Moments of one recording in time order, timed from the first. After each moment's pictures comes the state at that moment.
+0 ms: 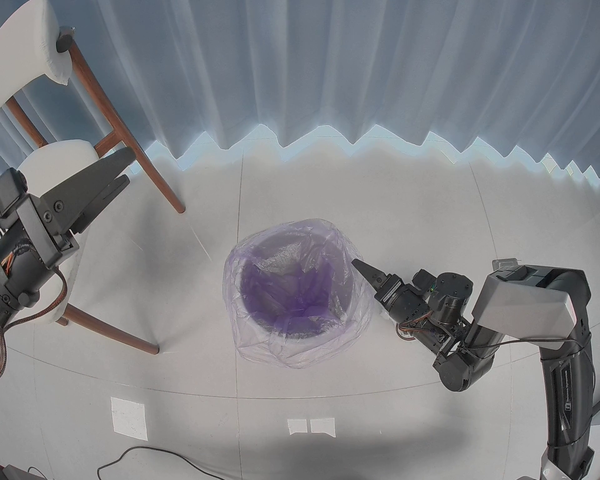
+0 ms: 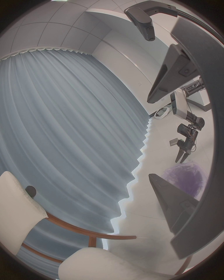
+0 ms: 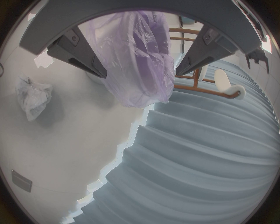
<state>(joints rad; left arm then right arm) -0.27 1.21 -0.54 -1.02 -0.50 -0.58 0.44 2.44 -0.90 -1.55 0.15 0.92</state>
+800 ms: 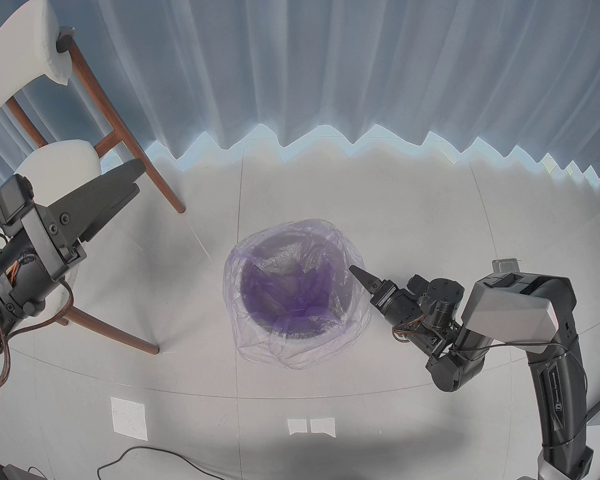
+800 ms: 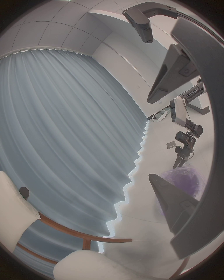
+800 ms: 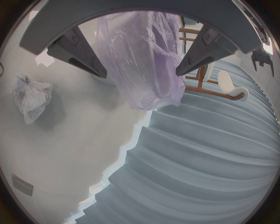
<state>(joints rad) -0.31 1.22 -0.52 -1.02 -0.50 -0.58 0.43 2.52 -0.98 -1.55 0.16 0.90</state>
